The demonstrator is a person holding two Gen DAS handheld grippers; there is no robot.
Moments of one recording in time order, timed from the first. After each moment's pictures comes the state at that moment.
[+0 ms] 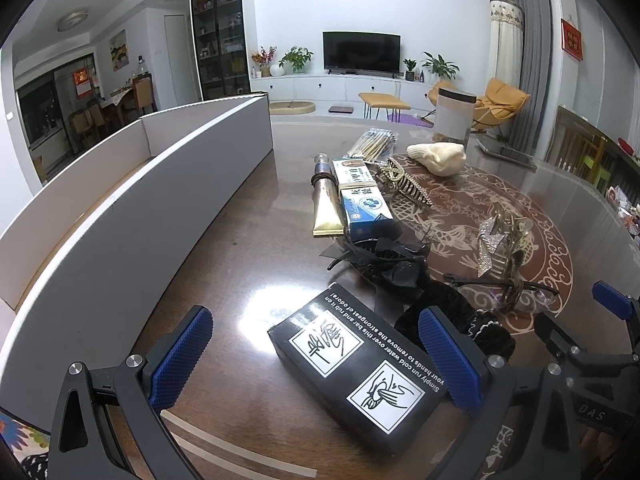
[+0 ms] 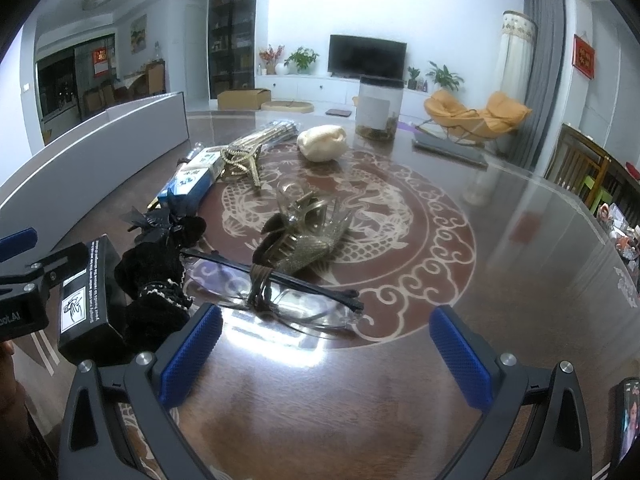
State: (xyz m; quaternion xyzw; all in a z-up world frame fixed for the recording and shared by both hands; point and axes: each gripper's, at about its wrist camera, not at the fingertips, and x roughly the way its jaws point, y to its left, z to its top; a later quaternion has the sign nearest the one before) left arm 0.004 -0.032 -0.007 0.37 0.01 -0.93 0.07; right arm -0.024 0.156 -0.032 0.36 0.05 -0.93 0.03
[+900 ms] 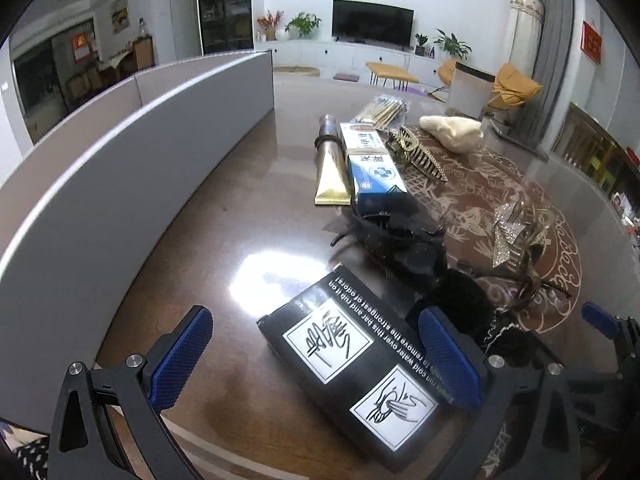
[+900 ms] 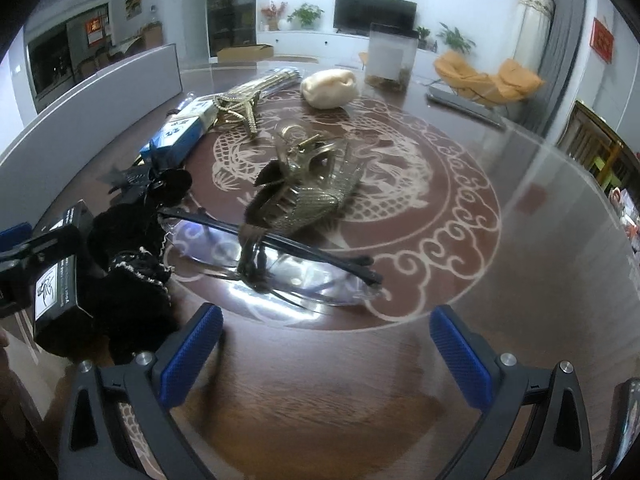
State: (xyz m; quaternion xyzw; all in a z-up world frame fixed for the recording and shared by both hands) left arm -0.027 -0.038 -0.027 0.43 0.04 -0.90 0.07; right arm -0.044 0.153 -0.054 0.43 0.05 -0.90 0.03
